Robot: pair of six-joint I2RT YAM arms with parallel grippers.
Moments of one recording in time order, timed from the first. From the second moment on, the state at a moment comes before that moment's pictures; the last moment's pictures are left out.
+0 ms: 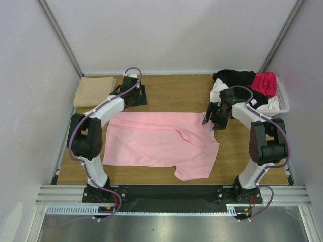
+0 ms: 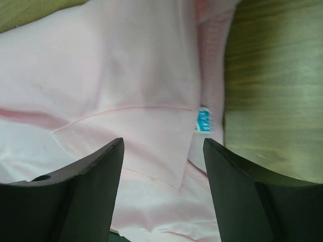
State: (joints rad) left arm -0.30 1.84 1.34 -0.37 -0.16 -0.36; right arm 0.15 1.74 1.15 -0.56 -0.22 0.49
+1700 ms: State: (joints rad) left arm -0.67 2.18 1.05 0.86 -0.12 -1.30; right arm 0.15 1.63 0.88 -0.21 -0.21 0.63
